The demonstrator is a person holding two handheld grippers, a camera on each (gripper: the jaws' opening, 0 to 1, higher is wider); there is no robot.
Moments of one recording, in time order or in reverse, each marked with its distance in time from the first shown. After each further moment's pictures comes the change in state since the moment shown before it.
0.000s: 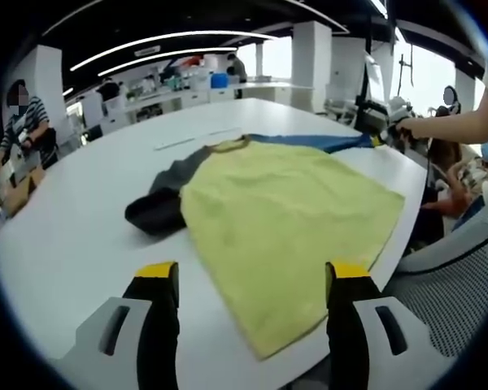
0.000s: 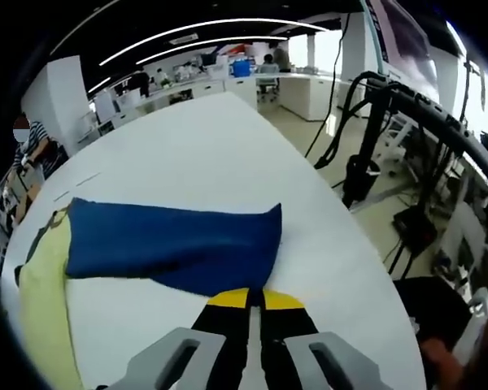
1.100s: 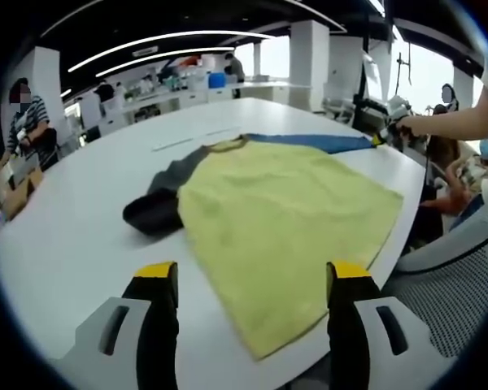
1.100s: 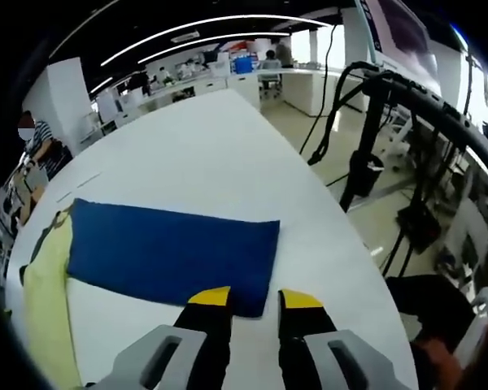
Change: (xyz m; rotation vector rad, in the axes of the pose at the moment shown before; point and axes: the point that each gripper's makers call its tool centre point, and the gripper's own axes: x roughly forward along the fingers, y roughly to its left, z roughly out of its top) left arm 0.000 -0.013 0.005 0.013 0.011 -0.005; right arm 0.007 -0.014 0.000 0.026 0.017 0.029
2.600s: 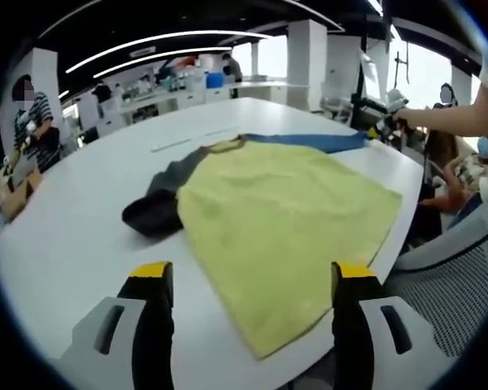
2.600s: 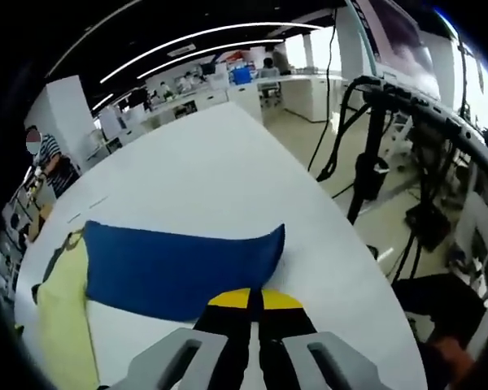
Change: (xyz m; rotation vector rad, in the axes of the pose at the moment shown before) left arm -0.002 0.002 0.001 0.007 -0.001 -0.014; right arm -0.013 0.019 0.029 0.037 -0.059 0.059
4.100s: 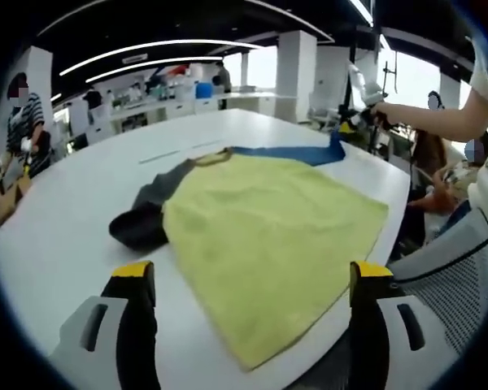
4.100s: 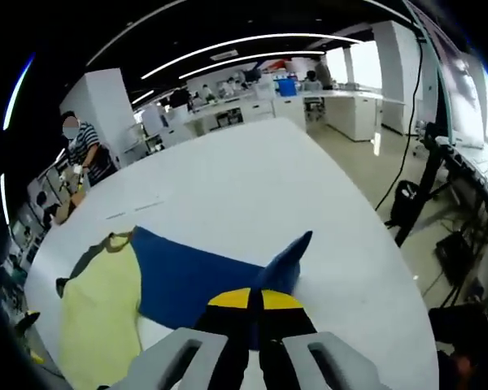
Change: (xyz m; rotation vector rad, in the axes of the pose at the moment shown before) left arm 0.004 -0.006 0.007 0.001 -0.063 -0.072; right arm -0.006 0.101 0.033 -0.108 -0.045 0.174
